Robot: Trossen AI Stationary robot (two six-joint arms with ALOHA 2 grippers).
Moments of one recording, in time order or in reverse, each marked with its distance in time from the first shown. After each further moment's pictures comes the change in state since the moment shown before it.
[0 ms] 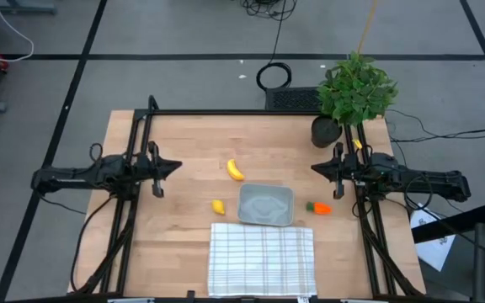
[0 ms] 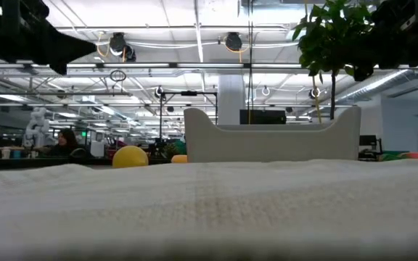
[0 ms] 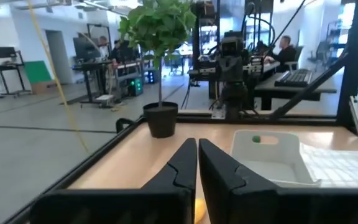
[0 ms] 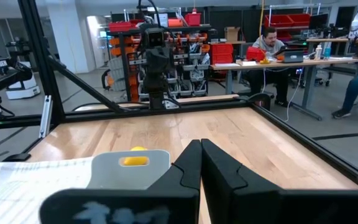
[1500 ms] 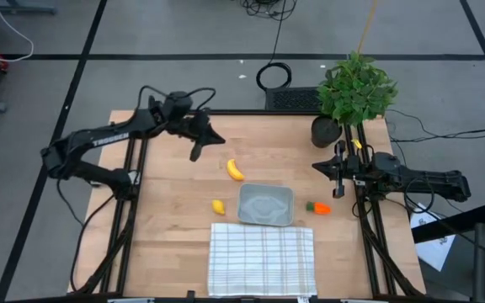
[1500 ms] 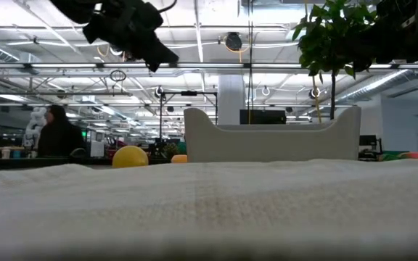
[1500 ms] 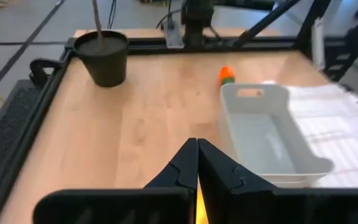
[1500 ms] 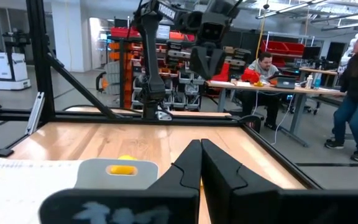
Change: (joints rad) left arm 0.555 1.204 0.857 -0.277 0.832 0.255; right arm 0.000 0.001 0.000 0.055 0.003 -0.129
